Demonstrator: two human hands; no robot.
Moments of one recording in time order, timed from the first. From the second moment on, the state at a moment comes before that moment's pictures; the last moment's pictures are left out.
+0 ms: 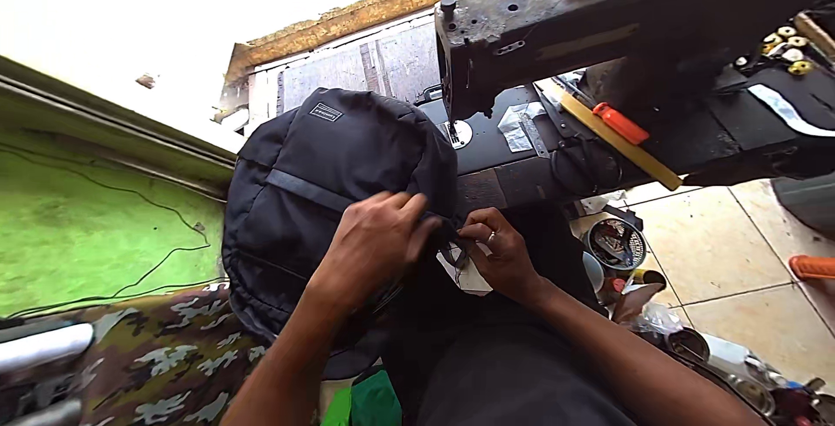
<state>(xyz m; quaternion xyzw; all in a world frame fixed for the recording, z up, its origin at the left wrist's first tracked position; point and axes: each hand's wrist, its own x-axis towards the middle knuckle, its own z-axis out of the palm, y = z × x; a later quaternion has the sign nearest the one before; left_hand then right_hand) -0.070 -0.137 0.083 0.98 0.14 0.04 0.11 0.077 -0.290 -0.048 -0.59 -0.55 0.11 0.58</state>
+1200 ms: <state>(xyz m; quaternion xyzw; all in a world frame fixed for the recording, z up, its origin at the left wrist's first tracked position) -0.124 -0.128 0.233 0.99 0.01 -0.02 -0.17 0.026 -0.240 0.015 -0.11 -0.57 0.63 0.52</state>
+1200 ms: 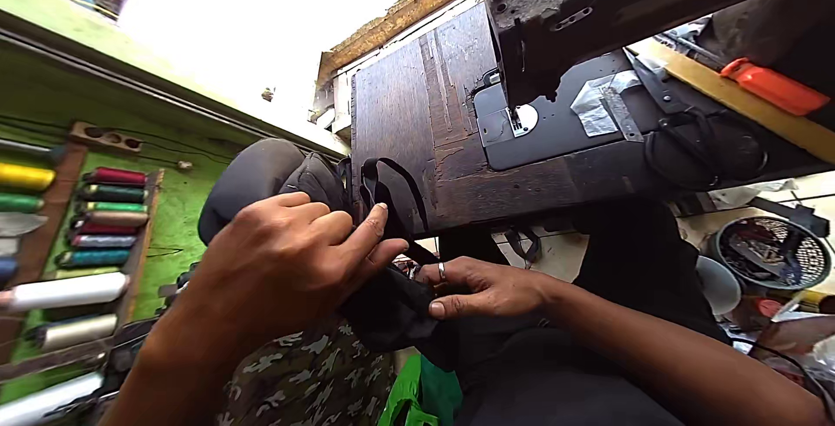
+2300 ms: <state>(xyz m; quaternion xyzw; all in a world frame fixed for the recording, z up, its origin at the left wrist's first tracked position) -0.082 -0.096 0.167 0.96 0.08 -0.16 0.23 0.106 -0.266 0.022 -0.37 -0.52 0.53 0.56</state>
